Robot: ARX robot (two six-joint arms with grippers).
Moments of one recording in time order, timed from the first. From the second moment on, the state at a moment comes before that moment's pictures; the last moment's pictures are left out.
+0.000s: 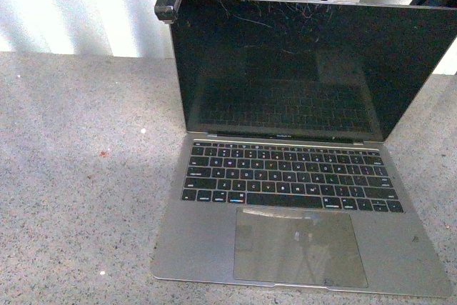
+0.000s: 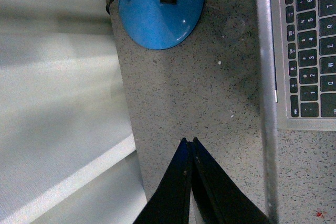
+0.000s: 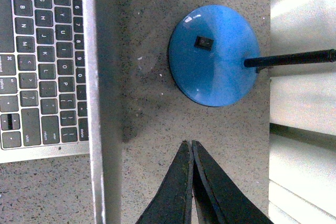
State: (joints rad) left arm -0.38 2.12 1.92 -0.71 0.13 1.47; right arm -0.03 2.10 1.81 -0.88 -0.46 -1.52
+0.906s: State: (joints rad) left arm -0.43 2.05 1.77 -0.71 0.07 1.59; right arm 0.04 2.03 1.70 -0.95 -0.38 -1.53
